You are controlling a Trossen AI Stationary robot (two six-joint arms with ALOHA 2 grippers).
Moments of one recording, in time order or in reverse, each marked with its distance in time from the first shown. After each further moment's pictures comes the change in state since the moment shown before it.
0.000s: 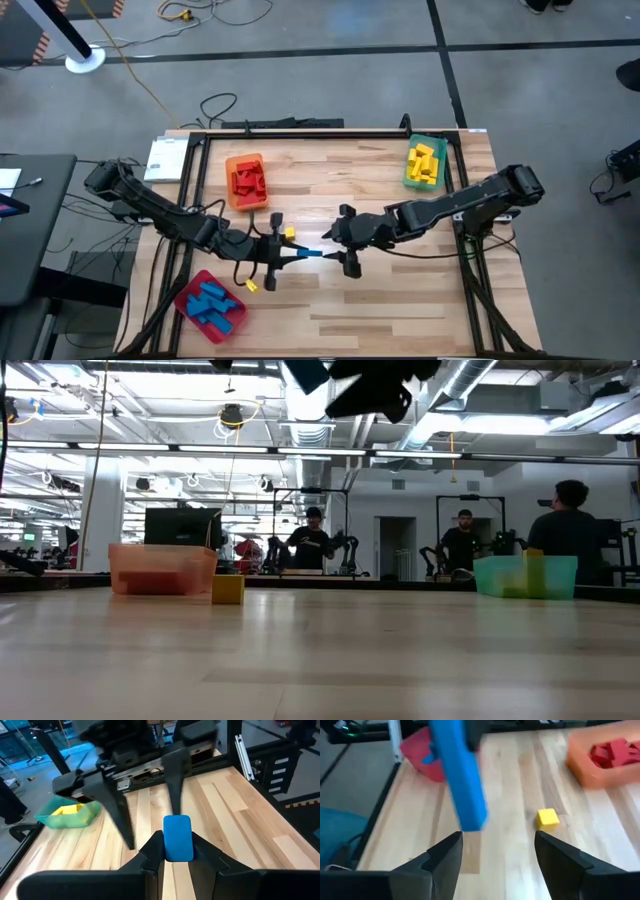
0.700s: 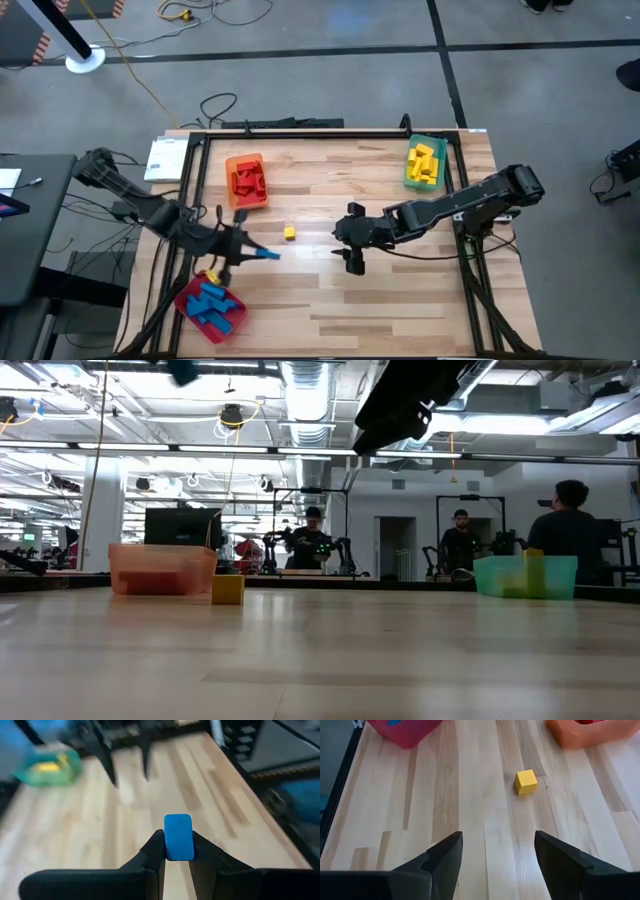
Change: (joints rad) left arm -0.108 -0.319 0.000 -0.521 0.020 -0.178; right arm -0.005 0.000 0.000 -0.176 0.076 0.051
